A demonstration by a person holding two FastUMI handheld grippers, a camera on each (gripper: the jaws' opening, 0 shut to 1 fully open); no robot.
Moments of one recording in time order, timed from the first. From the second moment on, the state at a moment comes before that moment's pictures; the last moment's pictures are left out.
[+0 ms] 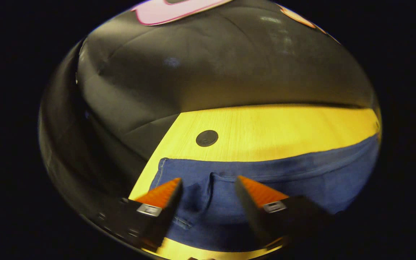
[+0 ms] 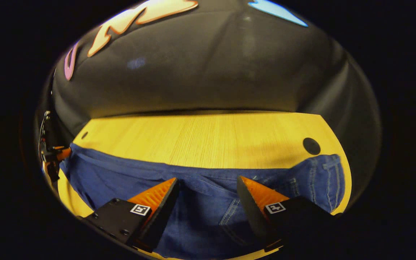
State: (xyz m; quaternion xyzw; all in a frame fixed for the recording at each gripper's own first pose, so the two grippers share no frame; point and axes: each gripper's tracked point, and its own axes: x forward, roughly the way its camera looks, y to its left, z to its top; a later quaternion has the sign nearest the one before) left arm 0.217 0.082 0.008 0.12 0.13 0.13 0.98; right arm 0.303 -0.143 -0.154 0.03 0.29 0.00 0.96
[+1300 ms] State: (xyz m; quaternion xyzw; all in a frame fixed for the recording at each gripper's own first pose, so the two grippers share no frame) left arm 0.106 -0.004 0.010 0.02 0.04 0.09 0.99; right arm 0.223 -0.338 -0.150 0.17 0.28 -0.16 0.93
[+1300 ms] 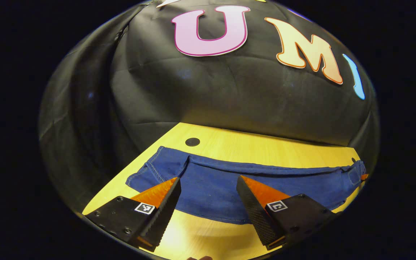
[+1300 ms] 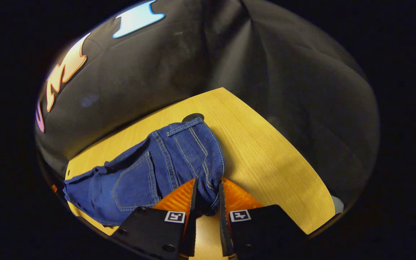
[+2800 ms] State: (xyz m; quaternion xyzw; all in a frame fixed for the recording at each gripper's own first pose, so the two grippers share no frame) left arm 0.122 0.150 0.001 -0.06 0.04 0.06 1.00; right arm 0.254 0.173 -0.167 0.19 0.26 0.15 0.94
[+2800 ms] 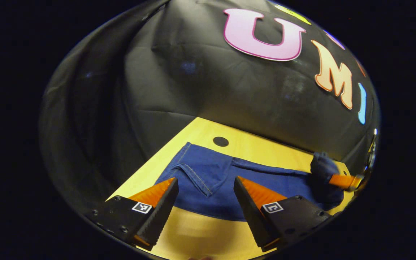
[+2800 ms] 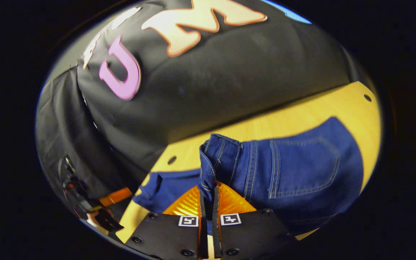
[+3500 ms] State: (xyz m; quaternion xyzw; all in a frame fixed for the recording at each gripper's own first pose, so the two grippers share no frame) left arm 0.166 0.225 -0.043 -0.06 0.07 0.08 0.99; right arm 0.248 0.191 -0.183 0.14 0.25 0.16 0.94
